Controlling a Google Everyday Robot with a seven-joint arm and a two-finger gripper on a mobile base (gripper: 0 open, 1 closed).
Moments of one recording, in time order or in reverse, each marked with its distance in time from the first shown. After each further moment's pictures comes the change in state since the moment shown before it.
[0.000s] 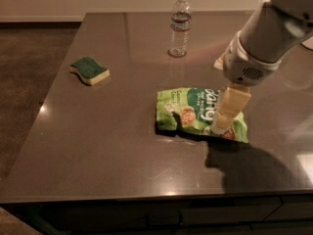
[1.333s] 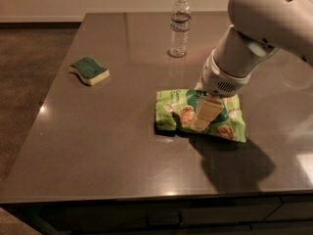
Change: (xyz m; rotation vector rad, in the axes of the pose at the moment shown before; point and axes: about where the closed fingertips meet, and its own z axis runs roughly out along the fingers) arm -0.022 0.001 0.055 -0.048 -0.011 -0.020
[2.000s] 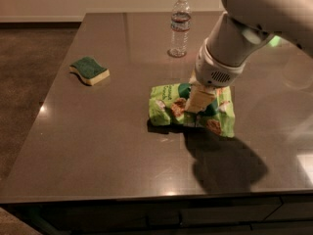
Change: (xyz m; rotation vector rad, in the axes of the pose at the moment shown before) arm -0.021 -0.005 -0.017 0.023 -0.008 -0.040
